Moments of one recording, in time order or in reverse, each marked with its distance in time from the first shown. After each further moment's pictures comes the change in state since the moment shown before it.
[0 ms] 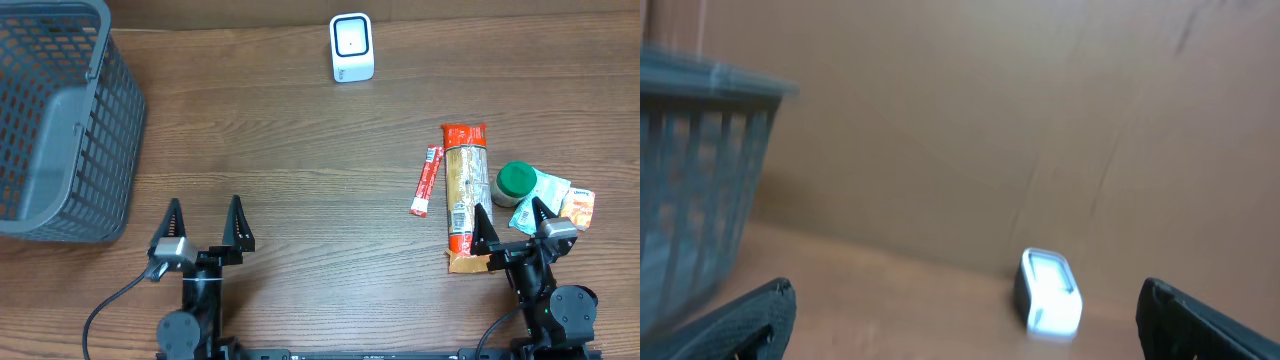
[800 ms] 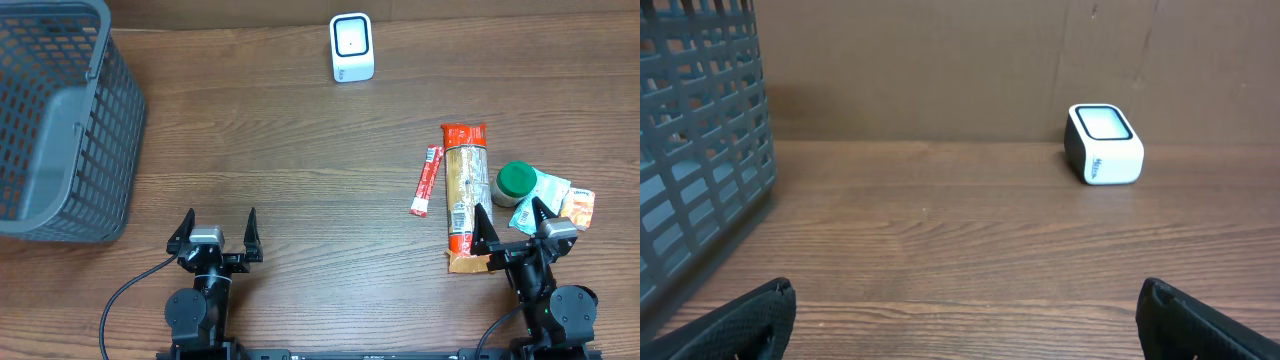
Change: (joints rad) left arm -0.021 -0.001 -0.002 -0.293 -0.004 0.287; right arm 0.000 0.000 0.000 0.000 0.000 0.000
